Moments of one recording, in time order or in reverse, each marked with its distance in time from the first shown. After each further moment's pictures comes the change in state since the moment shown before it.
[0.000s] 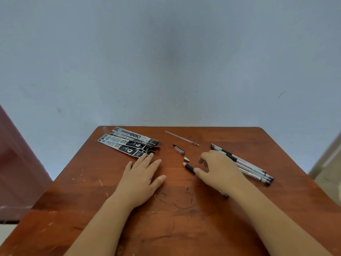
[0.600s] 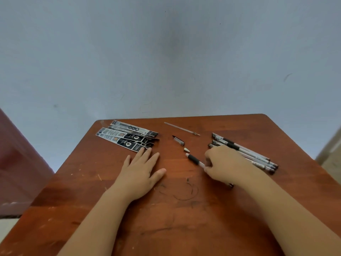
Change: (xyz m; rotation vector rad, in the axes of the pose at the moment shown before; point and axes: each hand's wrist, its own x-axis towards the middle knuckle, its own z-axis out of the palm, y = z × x) left_hand 0.006 -0.003 0.005 0.043 -0.088 -0.014; right_hand -0.001 0.003 -0.006 -0.103 -0.207 0.013
